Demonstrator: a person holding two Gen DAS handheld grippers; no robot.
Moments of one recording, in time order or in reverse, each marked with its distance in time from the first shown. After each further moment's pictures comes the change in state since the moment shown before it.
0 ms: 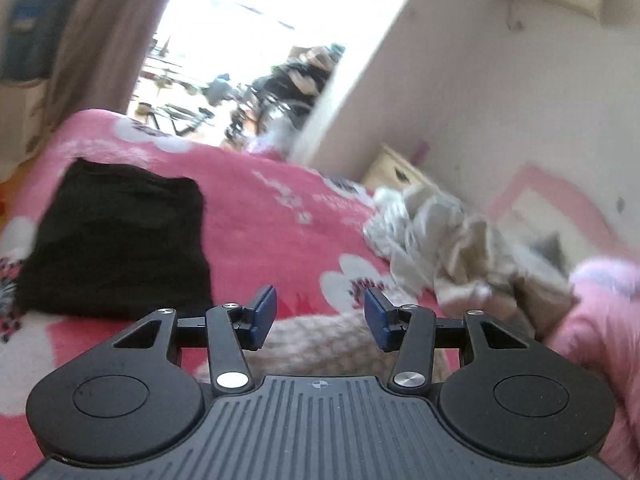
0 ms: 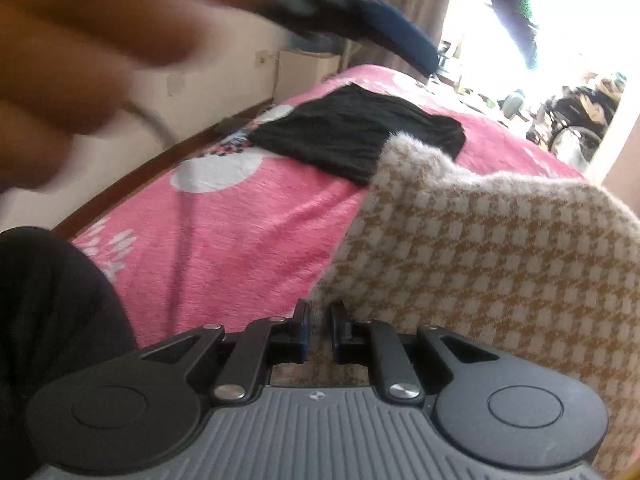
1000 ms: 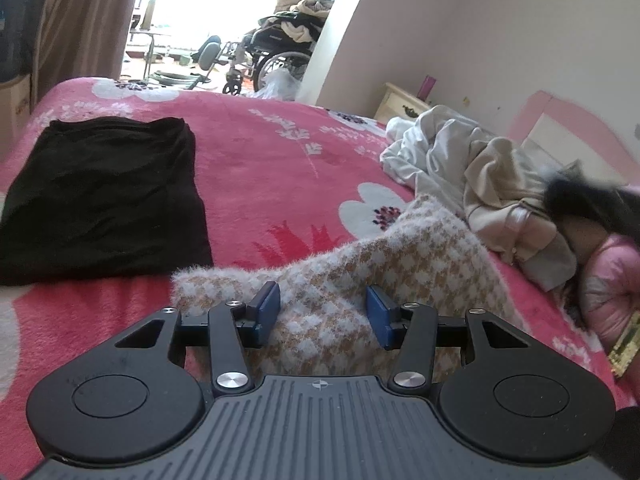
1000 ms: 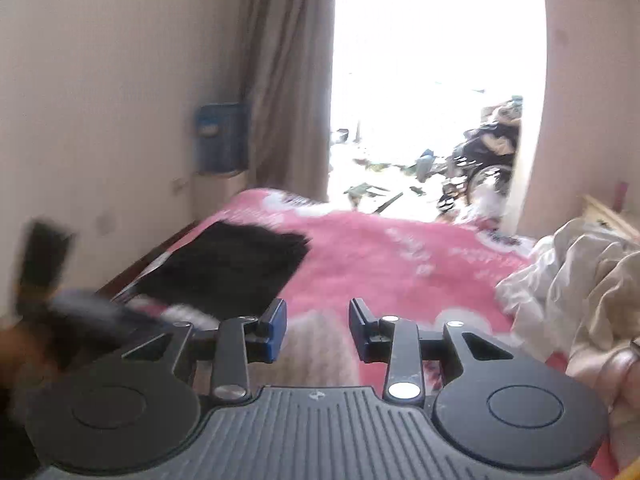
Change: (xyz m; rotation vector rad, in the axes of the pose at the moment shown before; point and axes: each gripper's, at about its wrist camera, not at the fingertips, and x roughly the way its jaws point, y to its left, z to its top) left arm 0.053 0.004 -0.046 0.112 0.125 0.065; right arm -0.103 -0.192 0.016 0.278 -0.317 -0.169
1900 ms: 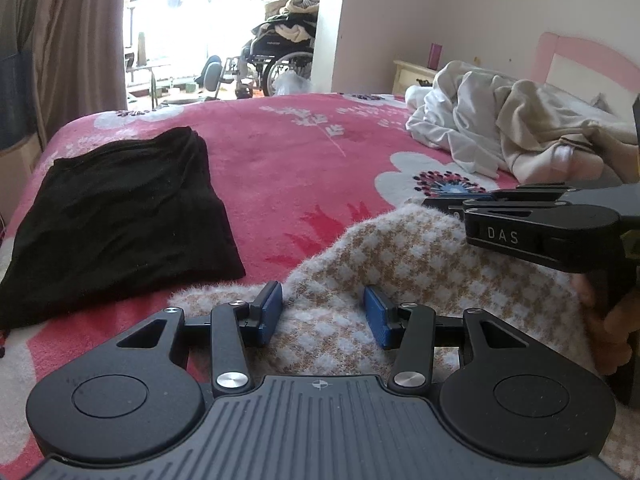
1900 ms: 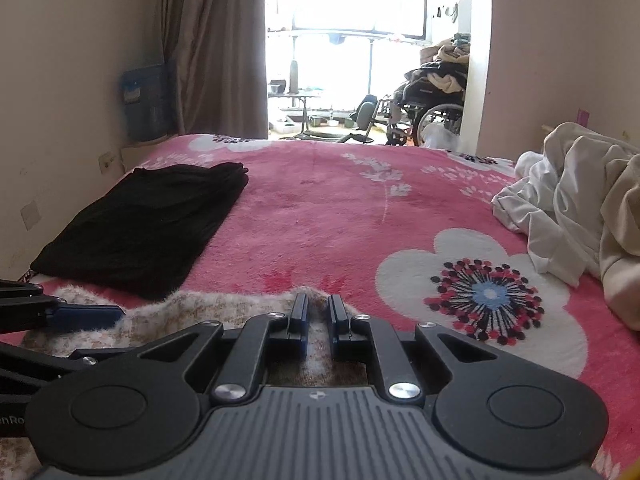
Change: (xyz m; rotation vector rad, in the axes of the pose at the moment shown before) left arm 0.040 -0.002 -0.021 0.195 -0.002 0.135; right arm 0.117 0.001 -0.077 0.099 0.114 -0.143
